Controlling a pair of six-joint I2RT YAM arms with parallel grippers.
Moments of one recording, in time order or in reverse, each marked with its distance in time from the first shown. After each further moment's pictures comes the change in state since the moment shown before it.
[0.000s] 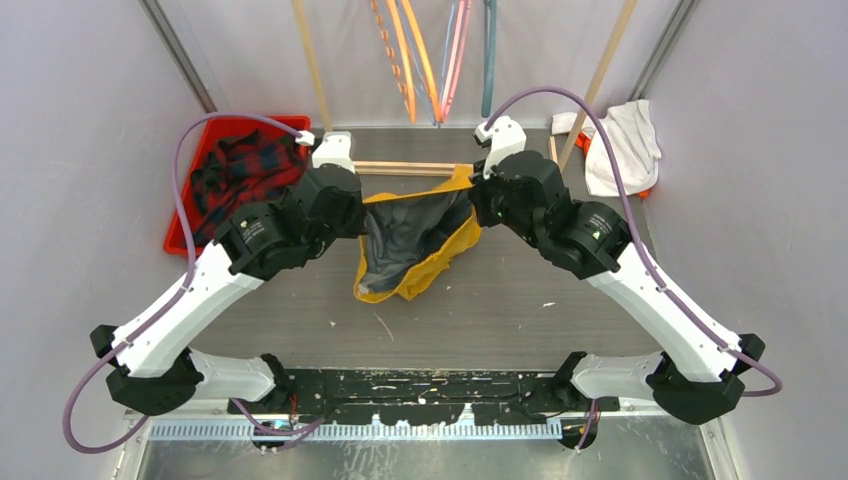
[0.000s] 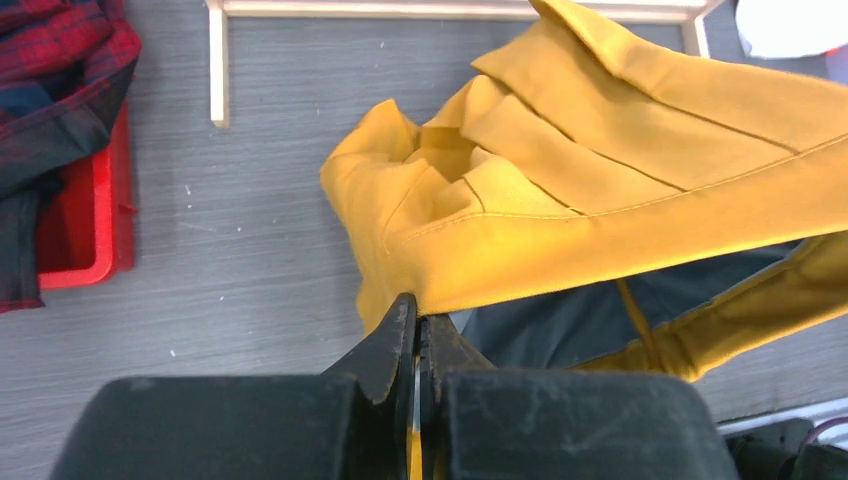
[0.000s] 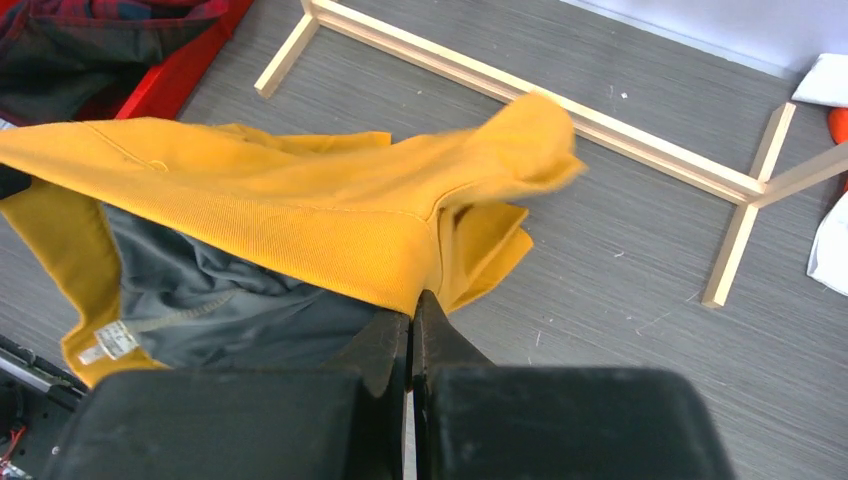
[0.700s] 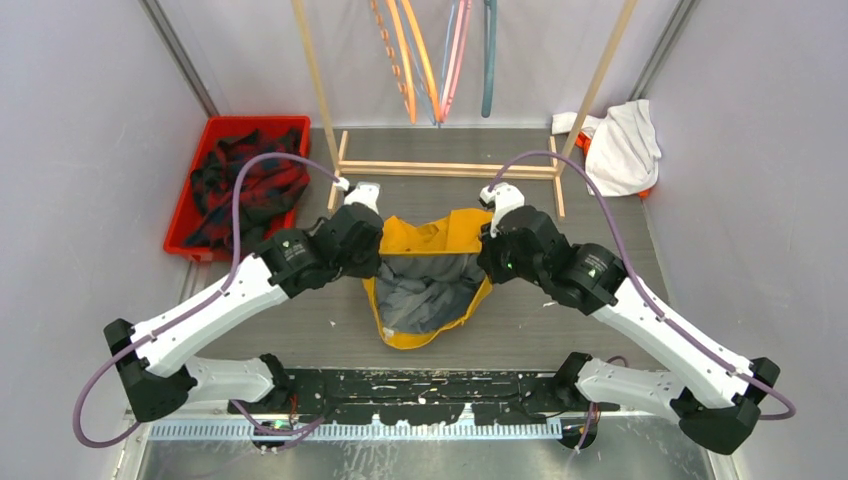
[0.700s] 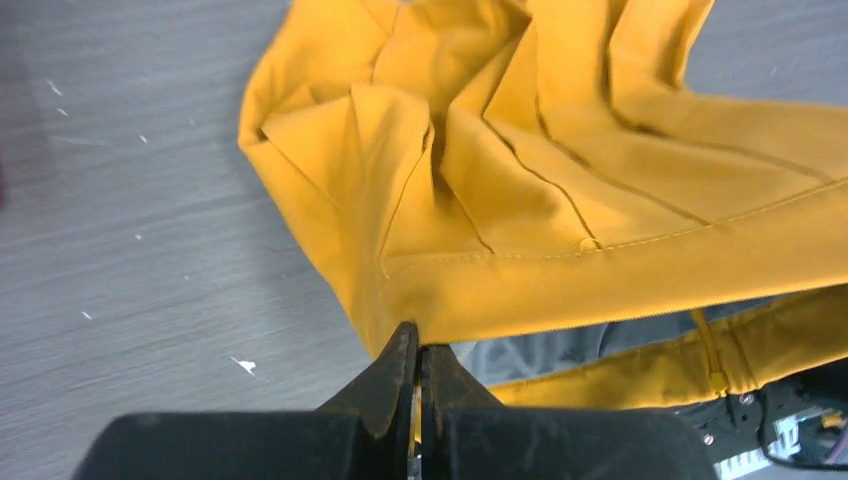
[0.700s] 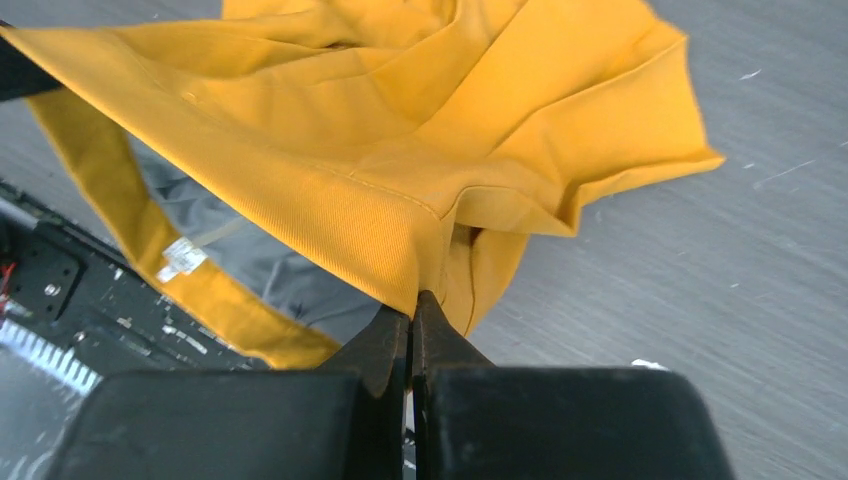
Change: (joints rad) left arm 0.003 -0.030 -0.320 0.090 0.189 -0.016; right arm 0.001 -0.197 -0.387 -0.052 -0.146 0.113
